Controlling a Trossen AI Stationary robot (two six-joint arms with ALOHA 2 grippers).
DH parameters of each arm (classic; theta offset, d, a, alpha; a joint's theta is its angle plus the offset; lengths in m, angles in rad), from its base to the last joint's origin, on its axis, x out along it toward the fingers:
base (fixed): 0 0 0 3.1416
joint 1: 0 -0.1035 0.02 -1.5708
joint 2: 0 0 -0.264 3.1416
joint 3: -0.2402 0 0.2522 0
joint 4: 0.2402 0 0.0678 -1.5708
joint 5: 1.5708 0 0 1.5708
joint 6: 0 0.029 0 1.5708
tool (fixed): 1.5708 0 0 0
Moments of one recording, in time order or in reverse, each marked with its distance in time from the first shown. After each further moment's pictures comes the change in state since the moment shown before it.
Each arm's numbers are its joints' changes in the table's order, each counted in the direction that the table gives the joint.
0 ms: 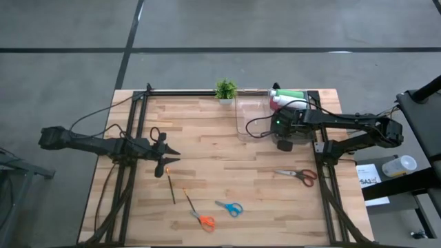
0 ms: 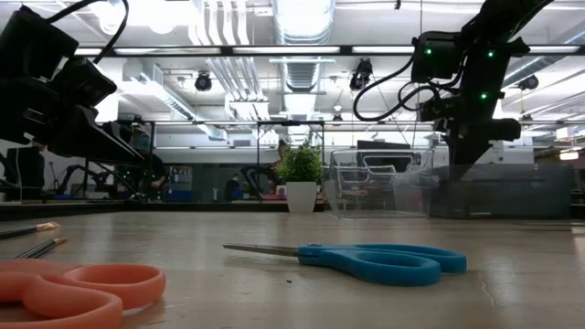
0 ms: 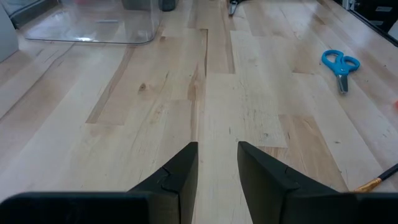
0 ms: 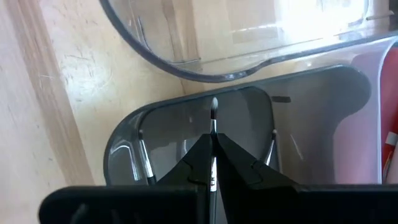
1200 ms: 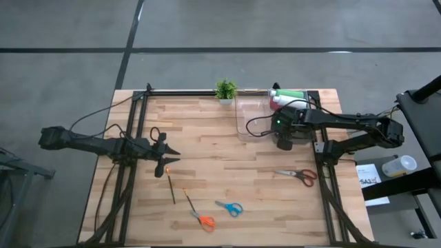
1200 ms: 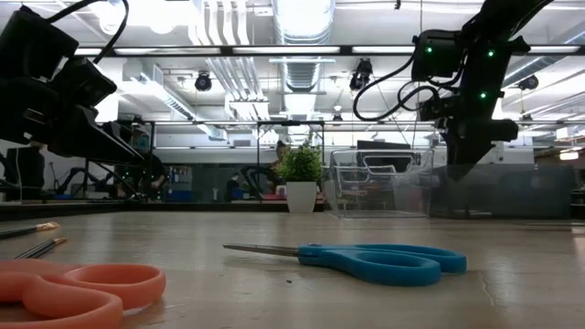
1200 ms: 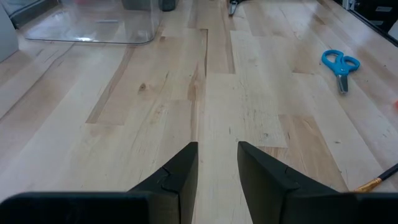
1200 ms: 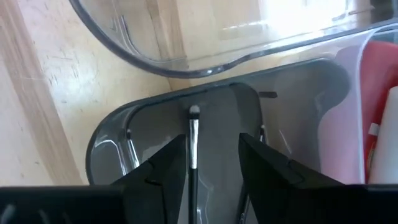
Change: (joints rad) left arm 0.000 0.000 0.000 0.000 0.000 0.000; right arm 0.000 0.009 -0.004 0.005 0.040 0.018
